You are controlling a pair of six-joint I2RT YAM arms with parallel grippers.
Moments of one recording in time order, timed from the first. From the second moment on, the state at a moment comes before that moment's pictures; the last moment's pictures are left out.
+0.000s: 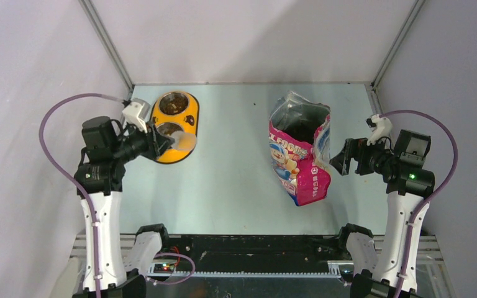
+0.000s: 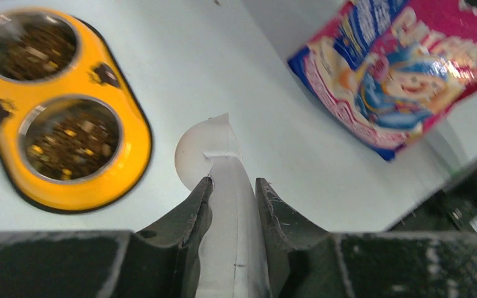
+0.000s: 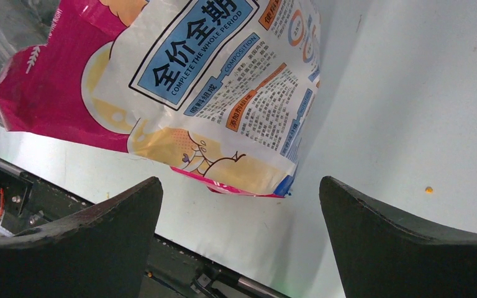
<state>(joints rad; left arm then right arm) 0.15 0.85 1.21 -0.80 0.67 0.09 -0.33 0.83 1.09 -1.03 -0.69 -0.20</state>
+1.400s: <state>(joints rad) -0.14 1.29 0.75 -0.59 1.06 -0.34 -0.33 0.90 1.09 -0.95 -0.72 -0.14</state>
